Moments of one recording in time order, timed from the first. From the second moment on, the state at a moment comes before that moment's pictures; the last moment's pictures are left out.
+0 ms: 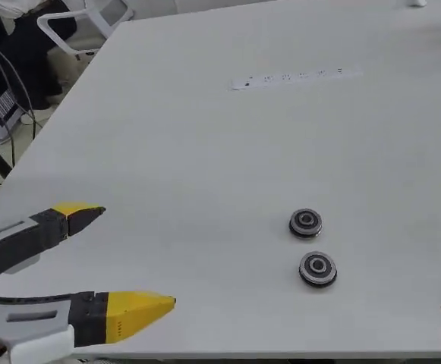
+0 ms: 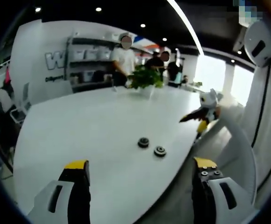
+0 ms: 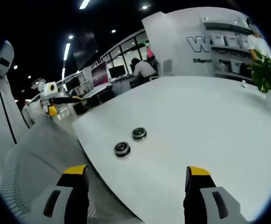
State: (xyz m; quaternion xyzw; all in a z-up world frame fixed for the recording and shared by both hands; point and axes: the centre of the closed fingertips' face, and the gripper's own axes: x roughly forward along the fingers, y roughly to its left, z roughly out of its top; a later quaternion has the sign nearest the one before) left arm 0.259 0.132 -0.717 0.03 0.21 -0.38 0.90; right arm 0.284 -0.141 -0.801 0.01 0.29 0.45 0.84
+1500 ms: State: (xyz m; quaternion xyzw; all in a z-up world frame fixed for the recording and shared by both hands) left arm 0.305 -0.017 -0.718 0.10 0.17 -0.54 0.82; right arm 0.291 -0.055 -0.829 0.00 0.24 0.60 0.77
